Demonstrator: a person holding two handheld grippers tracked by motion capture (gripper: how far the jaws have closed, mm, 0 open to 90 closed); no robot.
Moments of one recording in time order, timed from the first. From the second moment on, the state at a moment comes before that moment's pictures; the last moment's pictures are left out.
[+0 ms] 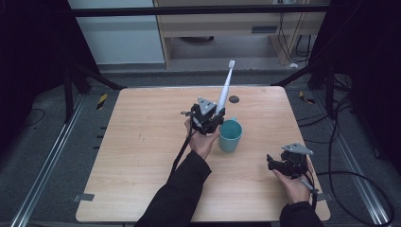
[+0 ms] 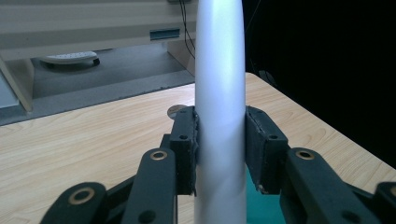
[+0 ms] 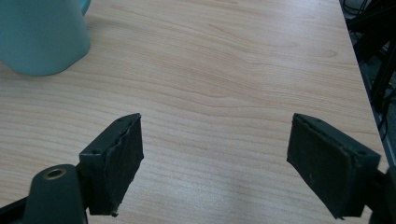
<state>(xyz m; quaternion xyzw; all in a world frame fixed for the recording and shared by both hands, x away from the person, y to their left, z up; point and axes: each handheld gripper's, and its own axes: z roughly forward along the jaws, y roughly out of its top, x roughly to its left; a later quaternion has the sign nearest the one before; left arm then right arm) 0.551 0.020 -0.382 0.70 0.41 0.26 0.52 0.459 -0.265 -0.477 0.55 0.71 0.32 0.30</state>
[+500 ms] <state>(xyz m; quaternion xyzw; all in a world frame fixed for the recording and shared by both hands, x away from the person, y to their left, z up) 0.555 -0.004 -0.392 0.70 0.41 0.27 0.52 0.459 -0.264 -0.476 0.55 0.71 0.32 0.30</state>
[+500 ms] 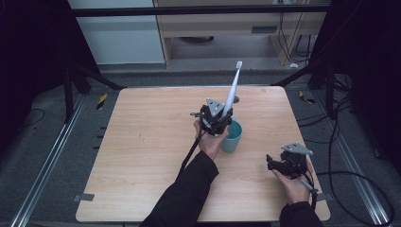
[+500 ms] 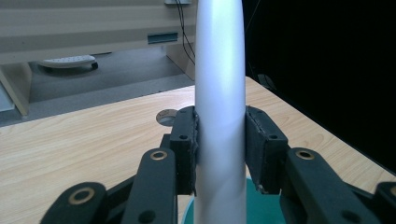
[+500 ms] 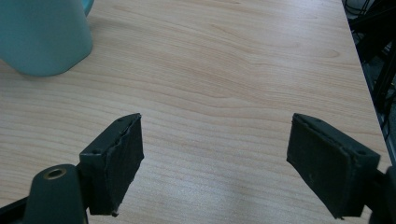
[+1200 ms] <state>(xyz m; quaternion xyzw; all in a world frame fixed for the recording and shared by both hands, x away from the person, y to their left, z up) 0.552 -0.026 -0.429 0.71 0.42 0.25 0.50 0.459 -0.263 -0.477 0.55 0.71 0.32 0.30</state>
